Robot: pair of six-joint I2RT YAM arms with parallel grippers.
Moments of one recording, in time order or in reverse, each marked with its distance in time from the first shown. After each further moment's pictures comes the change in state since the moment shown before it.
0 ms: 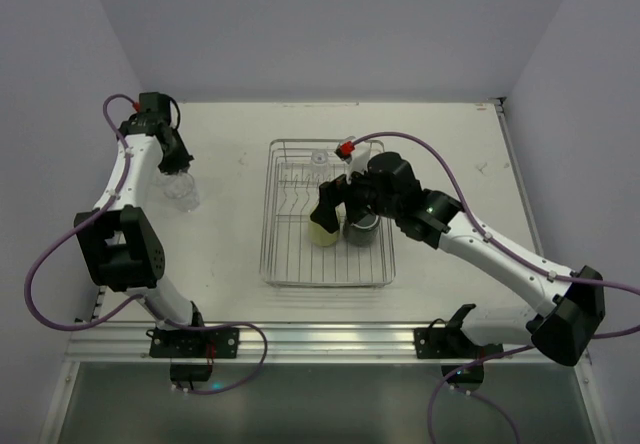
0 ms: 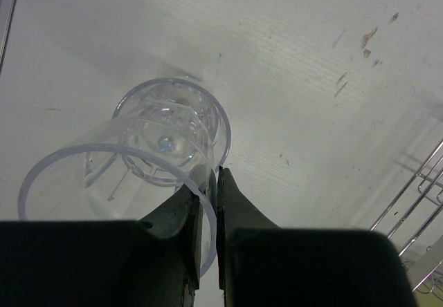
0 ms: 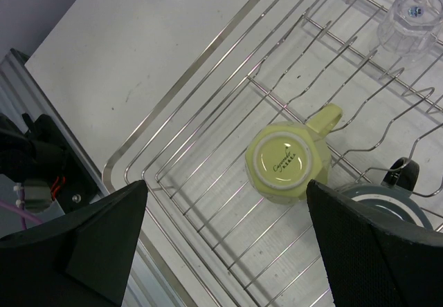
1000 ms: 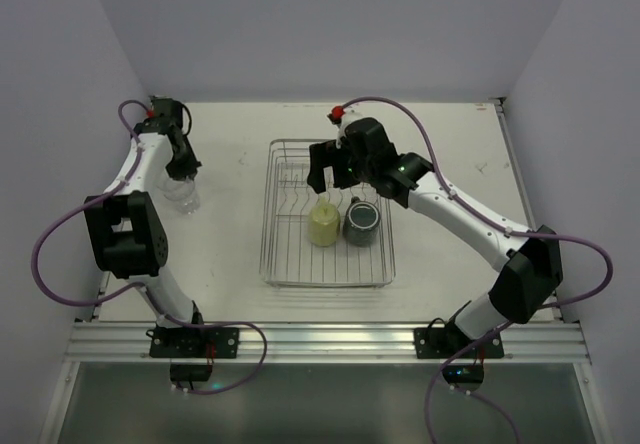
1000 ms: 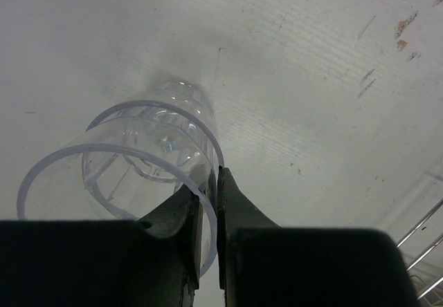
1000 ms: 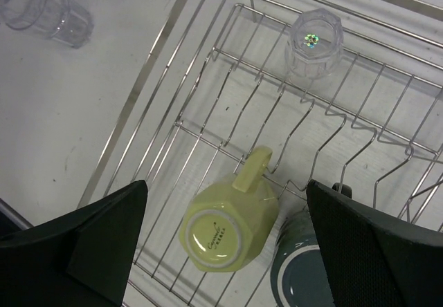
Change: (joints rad) left arm -0.030 0.093 -0.029 0.034 -0.023 -0.001; right arm -0.077 0.286 0.289 -0.106 0.156 0.067
